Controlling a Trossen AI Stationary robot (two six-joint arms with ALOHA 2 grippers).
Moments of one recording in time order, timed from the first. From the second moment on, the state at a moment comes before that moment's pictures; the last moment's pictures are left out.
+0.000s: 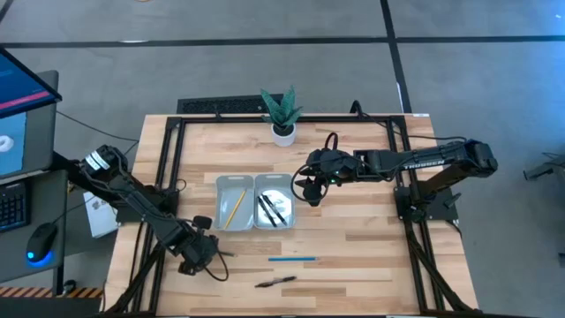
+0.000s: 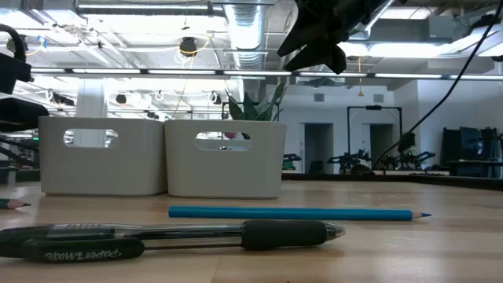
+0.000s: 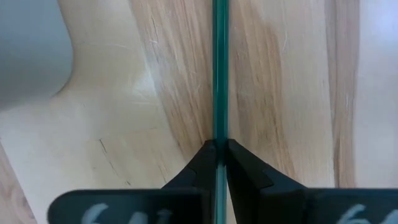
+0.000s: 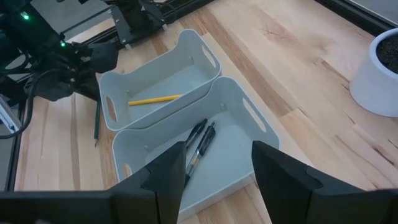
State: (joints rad) left arm -0.77 1.47 0.66 -0.61 -0.04 -0.58; right arm 0.02 1.41 1.06 -0.30 0.13 0.41
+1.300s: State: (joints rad) left arm -0.50 0.89 0.66 -0.56 -0.11 -0.83; right arm 0.02 1.41 1.06 -0.30 0.13 0.41
